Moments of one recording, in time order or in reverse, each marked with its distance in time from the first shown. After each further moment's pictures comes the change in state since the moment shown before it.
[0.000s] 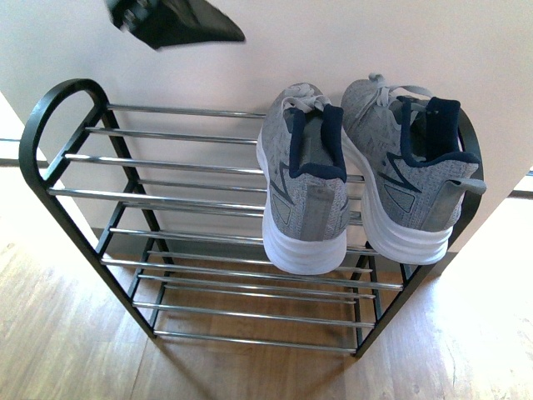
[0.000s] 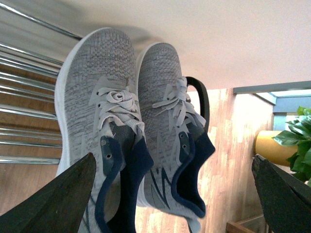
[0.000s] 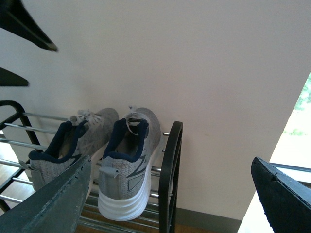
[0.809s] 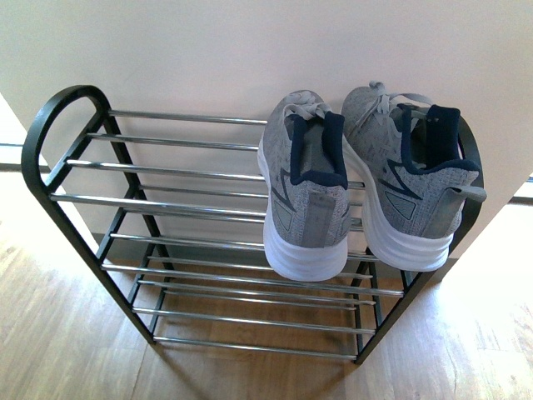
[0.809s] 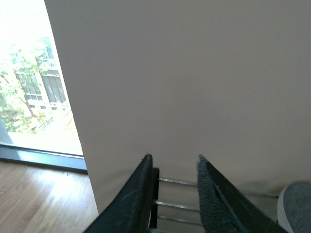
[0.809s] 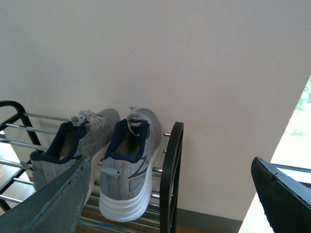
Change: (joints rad) left arm 0.267 -0.648 -0.908 0.937 -0.446 0.773; right arm 0.000 0.000 0.000 0.000 0.000 0.002
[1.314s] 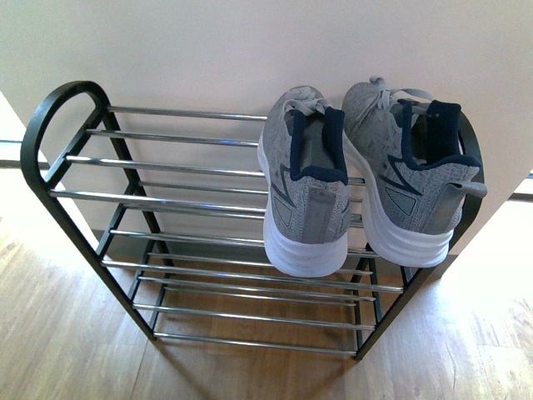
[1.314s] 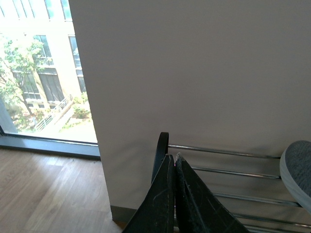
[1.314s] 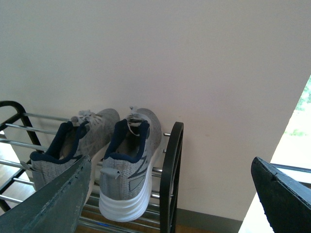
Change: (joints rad) left arm 0.094 -0.259 -0.282 0.010 0.100 0.014; right arm 0.000 0.000 0.000 0.000 0.000 0.000
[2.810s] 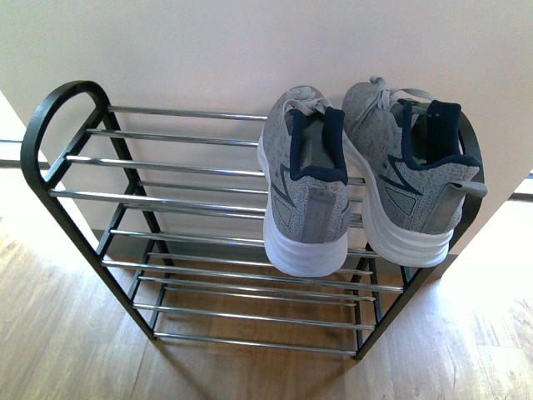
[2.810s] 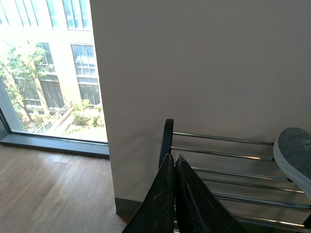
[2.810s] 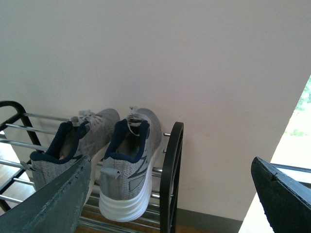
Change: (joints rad) left arm 0.081 -0.694 -0.160 -0.515 0.080 0.000; right arm 0.000 0.000 0.000 0.000 0.000 0.000
